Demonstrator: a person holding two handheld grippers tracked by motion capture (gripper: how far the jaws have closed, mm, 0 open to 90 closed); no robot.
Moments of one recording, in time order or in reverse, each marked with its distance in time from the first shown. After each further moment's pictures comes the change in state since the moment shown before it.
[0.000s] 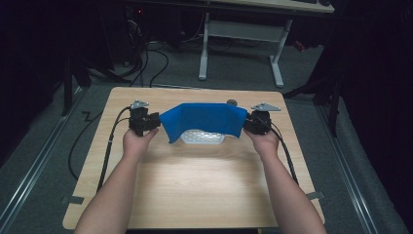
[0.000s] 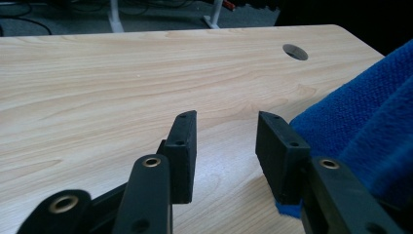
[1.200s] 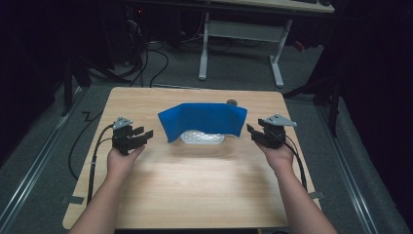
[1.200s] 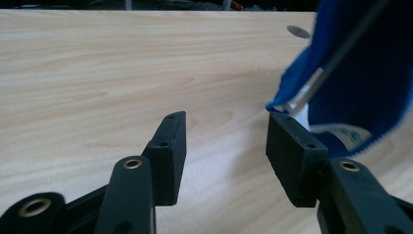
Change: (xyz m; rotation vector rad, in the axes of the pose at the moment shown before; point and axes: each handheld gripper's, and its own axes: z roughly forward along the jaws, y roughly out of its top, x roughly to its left) left arm -0.002 -0.053 -0.059 -0.013 0.027 0.021; right arm 0.006 -0.023 -0.065 -0.047 -0.051 -0.091
